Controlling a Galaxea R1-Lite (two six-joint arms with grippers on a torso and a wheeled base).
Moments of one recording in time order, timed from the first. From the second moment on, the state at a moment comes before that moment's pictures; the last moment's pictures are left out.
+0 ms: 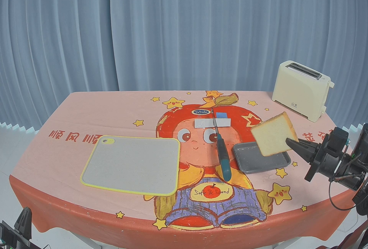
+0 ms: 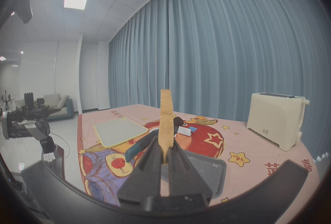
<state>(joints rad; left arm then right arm) 0.00 0.02 -0.02 0.00 0.01 -0.01 0.29 1.55 -0.14 -1.28 0.39 0.00</state>
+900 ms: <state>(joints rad) 0.00 0.02 -0.02 0.00 0.01 -0.01 0.26 1.54 -0.10 -1.29 0.38 -0.15</state>
